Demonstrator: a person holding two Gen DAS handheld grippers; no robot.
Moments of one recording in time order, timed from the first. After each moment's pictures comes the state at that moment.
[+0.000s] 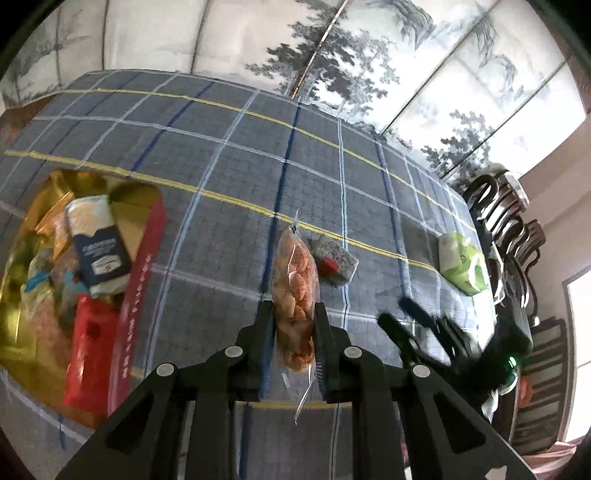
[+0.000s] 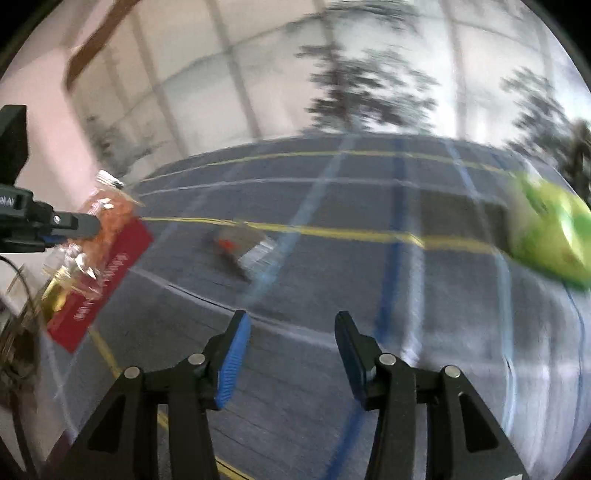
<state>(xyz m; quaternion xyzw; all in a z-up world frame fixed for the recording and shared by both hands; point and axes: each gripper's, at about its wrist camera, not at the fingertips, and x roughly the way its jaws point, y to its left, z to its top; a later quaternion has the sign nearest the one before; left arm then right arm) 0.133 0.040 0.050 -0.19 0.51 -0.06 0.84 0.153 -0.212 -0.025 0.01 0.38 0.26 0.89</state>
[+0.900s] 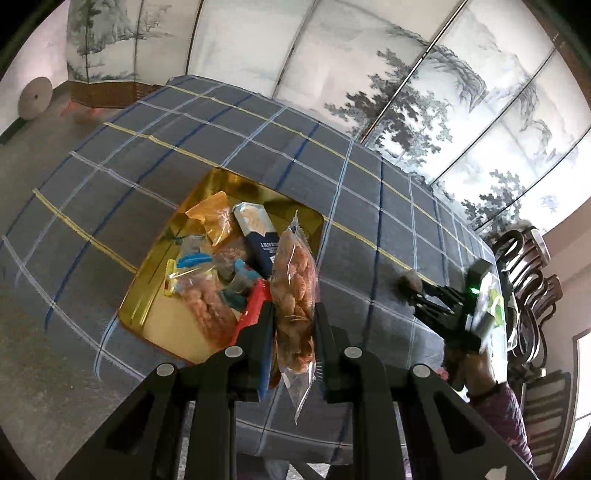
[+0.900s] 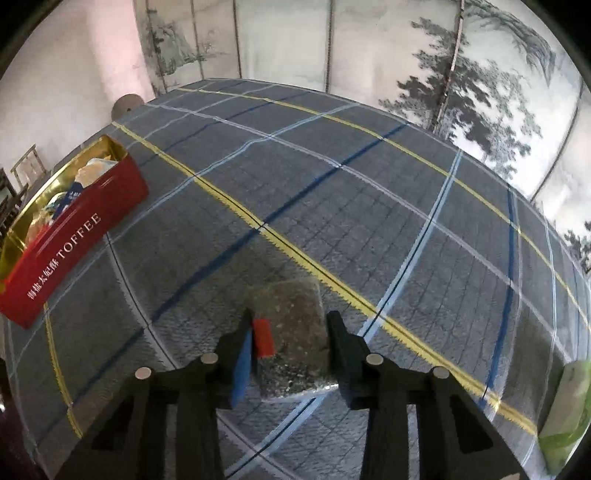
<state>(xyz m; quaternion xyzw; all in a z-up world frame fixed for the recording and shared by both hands) 0.052 0.179 0.084 -0.23 0.47 0.04 0.85 0.231 -0.111 -0.045 -0.16 0.44 0.29 0.84</state>
